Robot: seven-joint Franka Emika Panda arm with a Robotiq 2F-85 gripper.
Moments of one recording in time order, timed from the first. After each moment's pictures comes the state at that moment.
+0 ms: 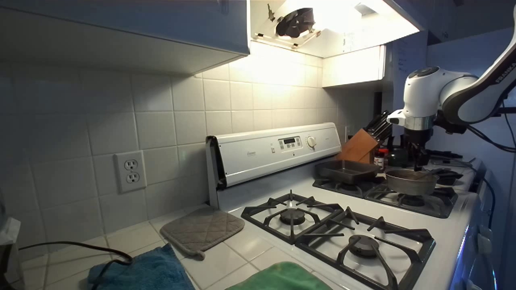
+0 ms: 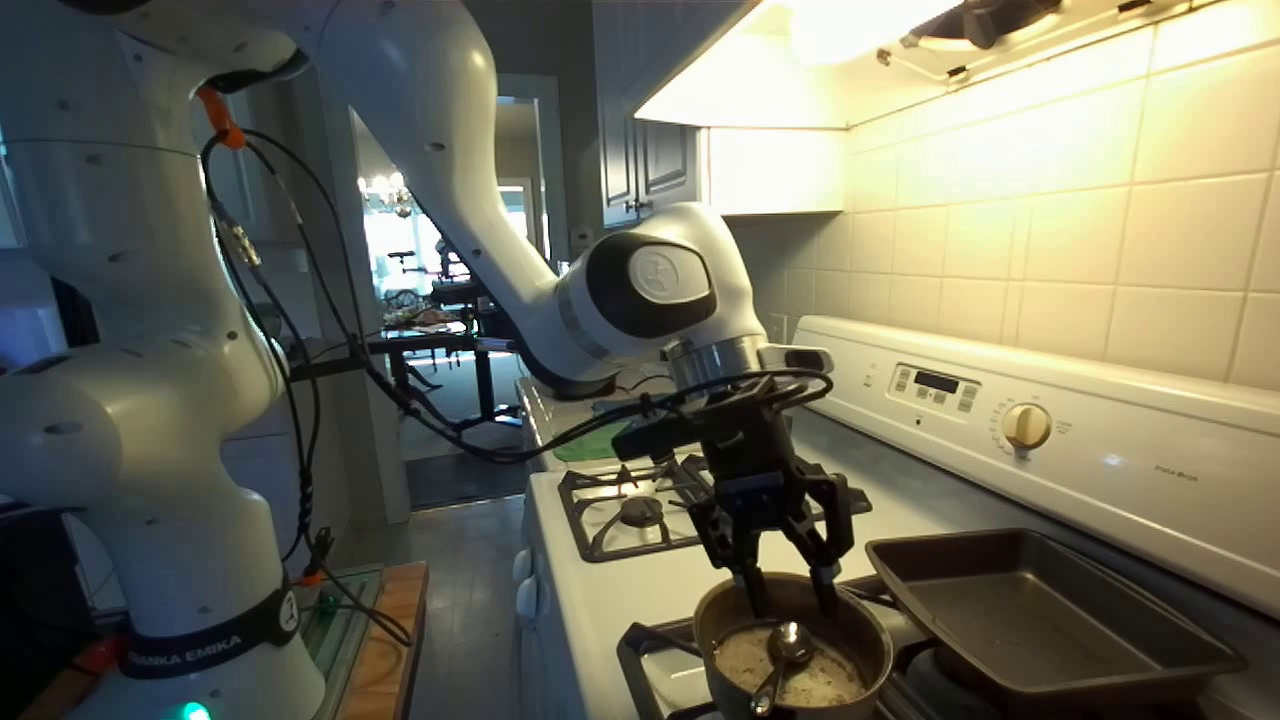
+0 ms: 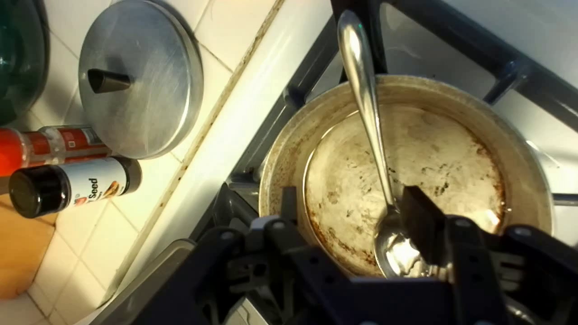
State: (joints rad) arm -0.13 0.01 -0.14 -2.44 -0.81 2.57 -0.26
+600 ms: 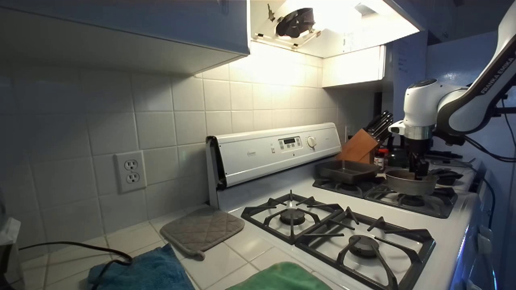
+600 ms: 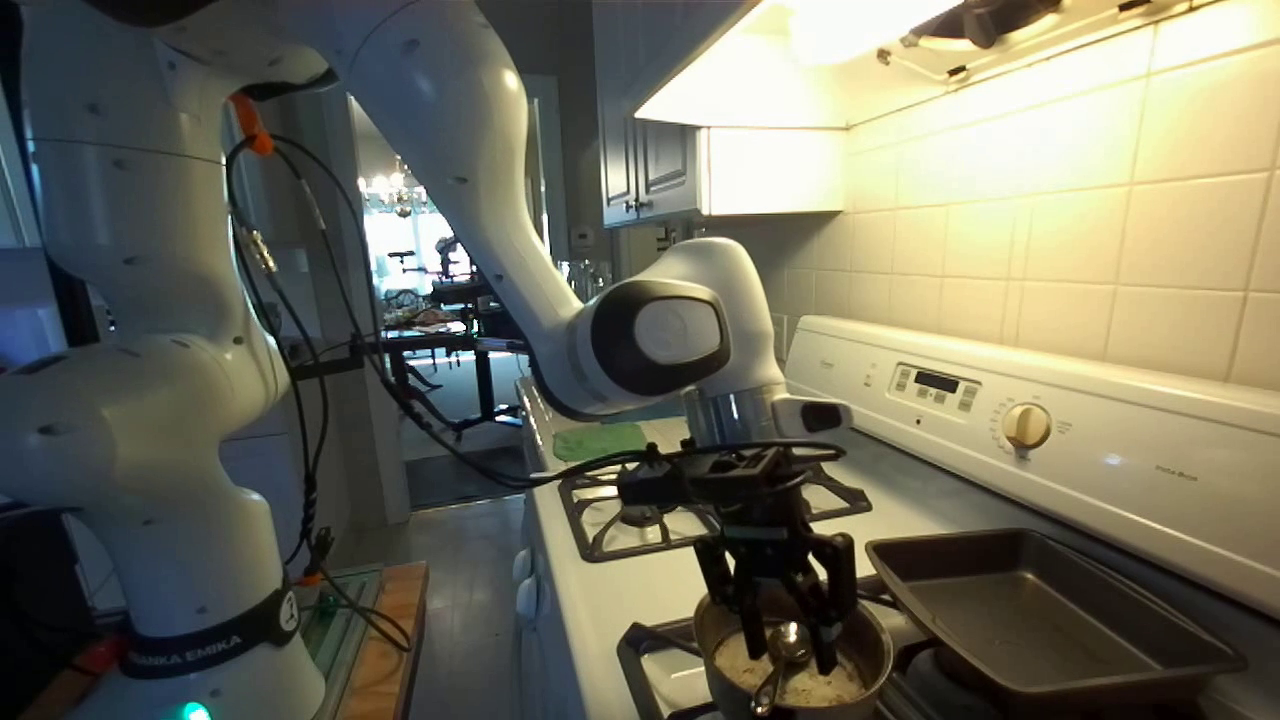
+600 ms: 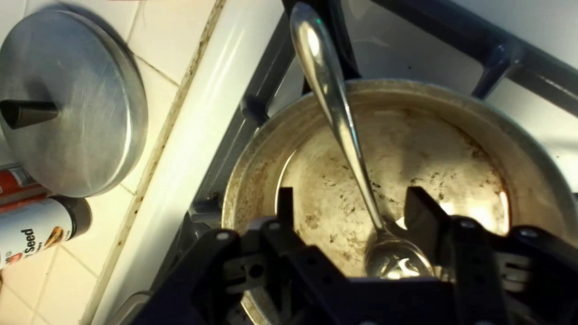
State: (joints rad) arm -0.16 0.10 -0.16 -2.43 -0.67 2.65 -0.29
